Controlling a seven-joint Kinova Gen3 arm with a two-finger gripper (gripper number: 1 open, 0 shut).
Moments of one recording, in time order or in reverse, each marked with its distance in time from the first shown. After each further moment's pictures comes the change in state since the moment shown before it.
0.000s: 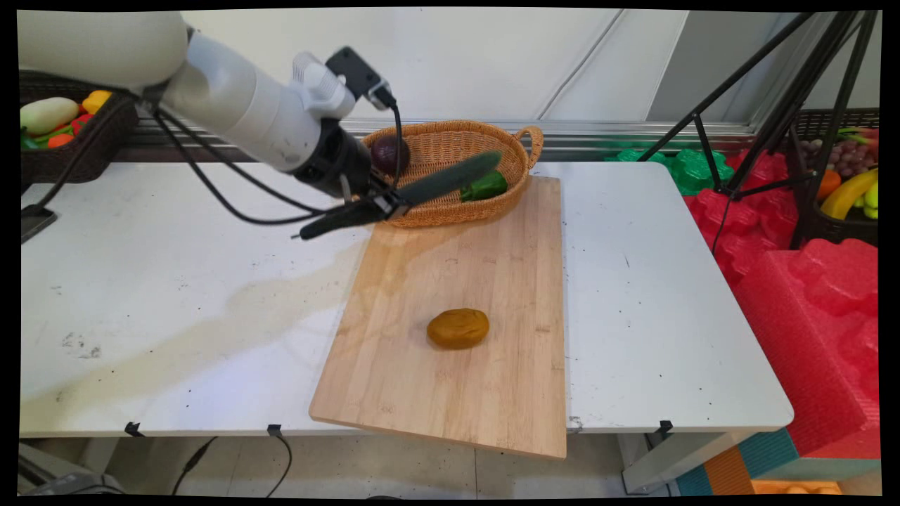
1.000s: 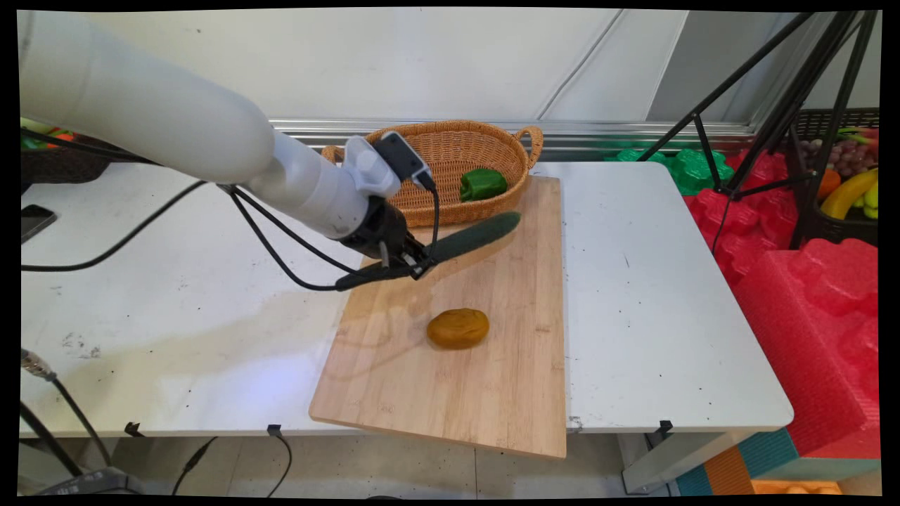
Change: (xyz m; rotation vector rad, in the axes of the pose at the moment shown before) arm -0.027 0.035 0.083 -0.067 -0.047 0.029
